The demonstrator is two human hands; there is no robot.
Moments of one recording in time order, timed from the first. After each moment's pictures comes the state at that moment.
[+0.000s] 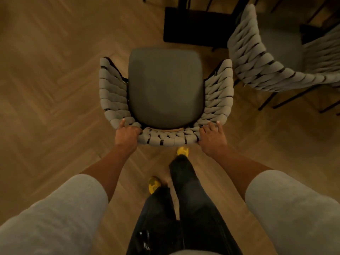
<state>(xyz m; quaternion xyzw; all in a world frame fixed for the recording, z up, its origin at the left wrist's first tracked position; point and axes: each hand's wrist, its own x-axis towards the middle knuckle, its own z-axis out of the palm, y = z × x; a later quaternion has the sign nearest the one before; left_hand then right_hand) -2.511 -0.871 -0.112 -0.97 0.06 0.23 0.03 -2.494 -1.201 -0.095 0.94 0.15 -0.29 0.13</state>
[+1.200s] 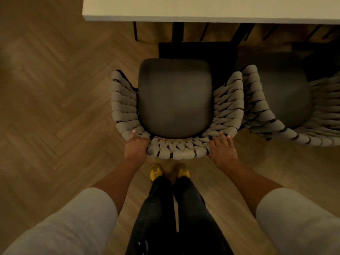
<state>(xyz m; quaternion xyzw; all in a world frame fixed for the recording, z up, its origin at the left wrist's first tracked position) -2.173 -0.852 -0.122 -0.96 0.11 0.24 0.01 -2.191 -1.196 -0.103 0.93 0.08 -0.33 0.11</state>
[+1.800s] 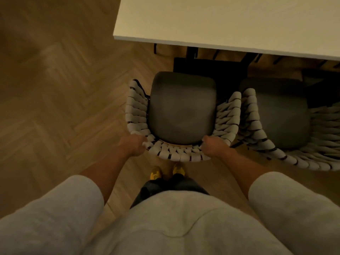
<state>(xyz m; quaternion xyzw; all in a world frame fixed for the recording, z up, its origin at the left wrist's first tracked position) -2.153 -0.836 -0.007 -0.91 0.04 0.40 -0.05 -2.115 -1.192 -0.044 0.90 0.08 -0.42 -0.05</state>
